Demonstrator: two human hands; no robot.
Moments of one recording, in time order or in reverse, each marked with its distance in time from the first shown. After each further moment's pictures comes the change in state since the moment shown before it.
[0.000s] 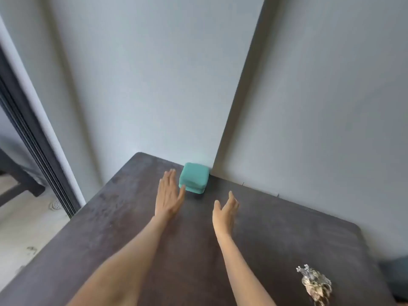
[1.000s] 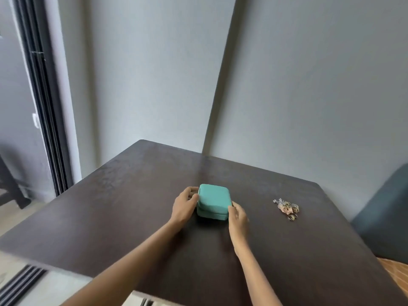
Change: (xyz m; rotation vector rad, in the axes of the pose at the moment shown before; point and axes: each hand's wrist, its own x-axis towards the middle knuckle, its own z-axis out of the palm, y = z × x) left_hand -0.216 0.010 0.028 -0.704 -0.111 -0.016; right_hand -0.169 0.138 -0.072 0.189 0.068 -0.144
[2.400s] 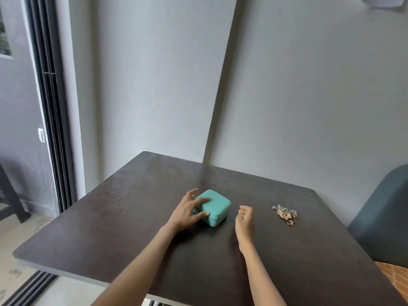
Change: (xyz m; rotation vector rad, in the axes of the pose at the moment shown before) left_hand 0.007 -0.006 -0.027 0.596 -0.288 0.329; right_hand 0.010 -0.002 -0.001 0.005 0.090 0.014
